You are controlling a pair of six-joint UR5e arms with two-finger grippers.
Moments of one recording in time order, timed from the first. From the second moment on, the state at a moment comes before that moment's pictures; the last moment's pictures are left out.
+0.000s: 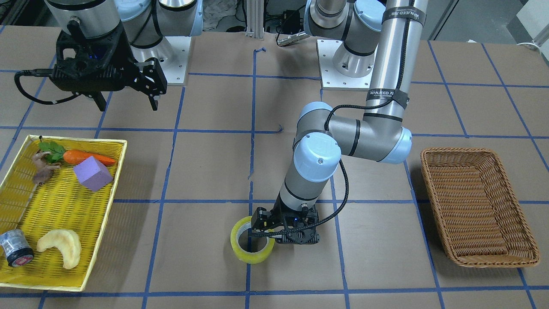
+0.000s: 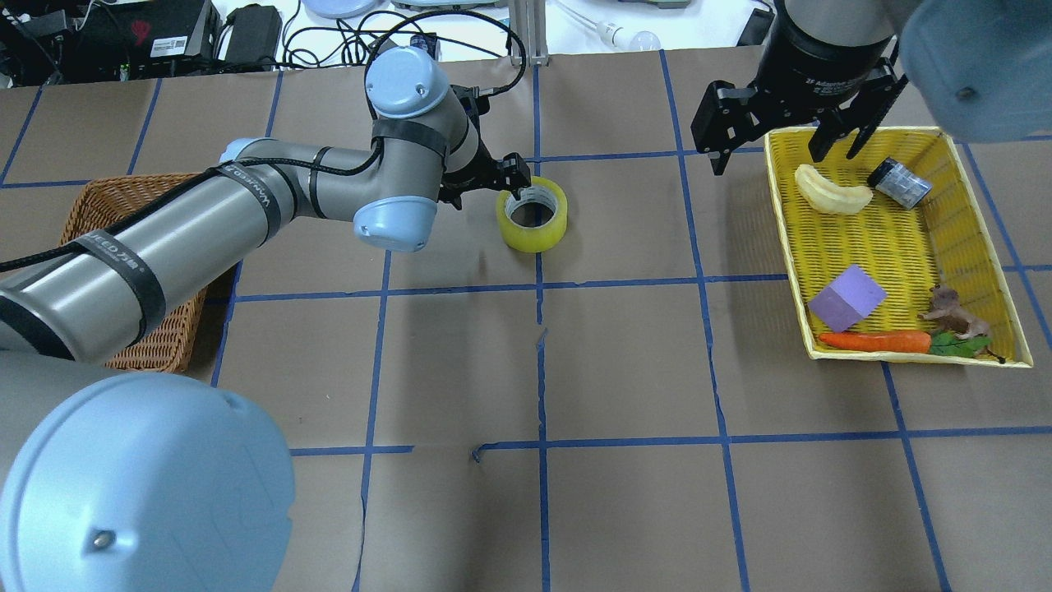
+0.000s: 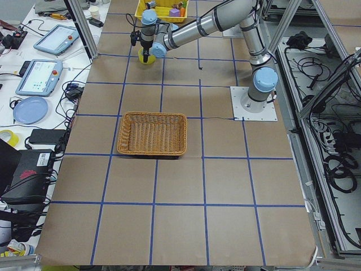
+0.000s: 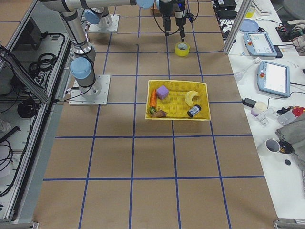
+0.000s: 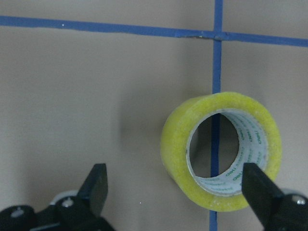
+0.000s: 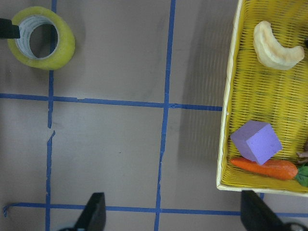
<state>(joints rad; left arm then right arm) -1.78 -2.16 -1.59 -0.74 1.45 -0.26 1.63 -1.56 1.52 -1.59 -1.61 -0.02</state>
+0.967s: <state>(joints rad) -1.81 -2.20 -1.58 -0.74 1.45 -0.24 1.63 -1.56 1.52 -1.58 -1.61 -0.02</state>
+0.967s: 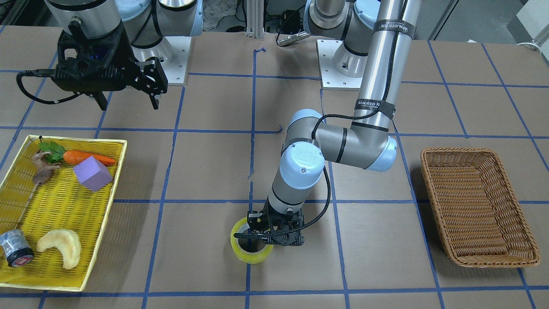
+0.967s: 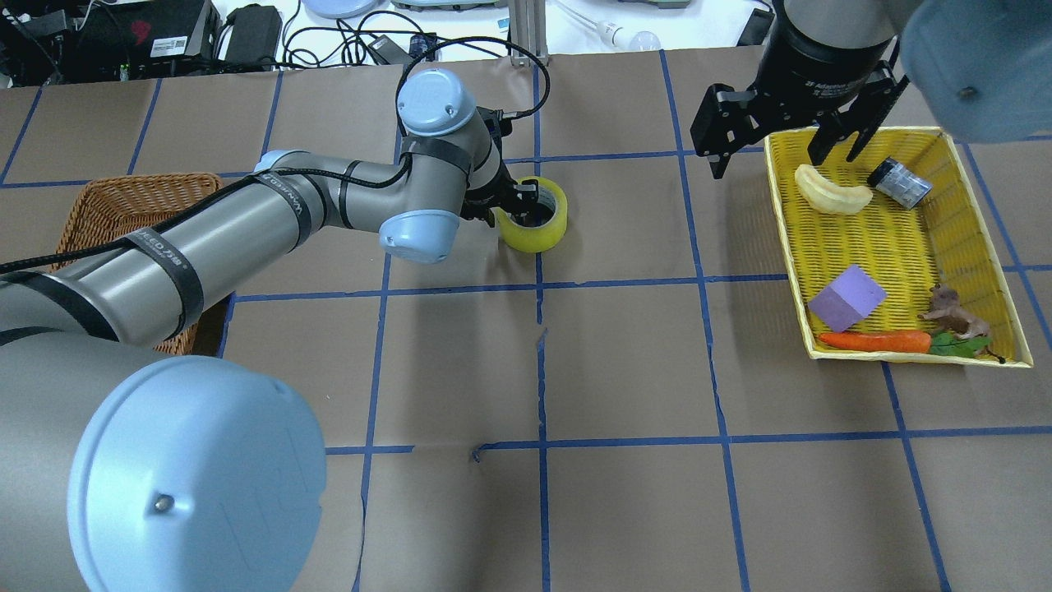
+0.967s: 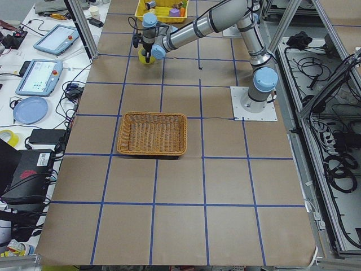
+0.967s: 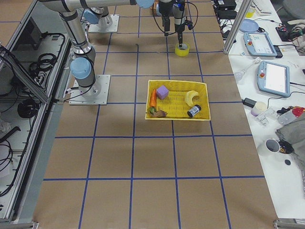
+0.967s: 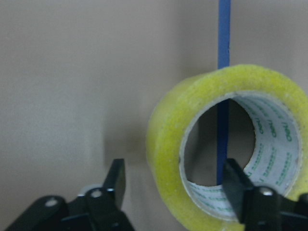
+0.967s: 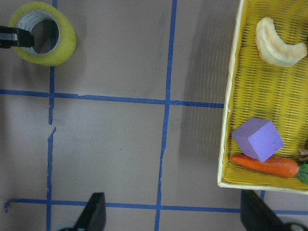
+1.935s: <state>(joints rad) -1.60 -2.02 -1.54 -1.01 1.48 0.08 1.63 -1.56 1.51 -1.58 -1.61 -0.02</state>
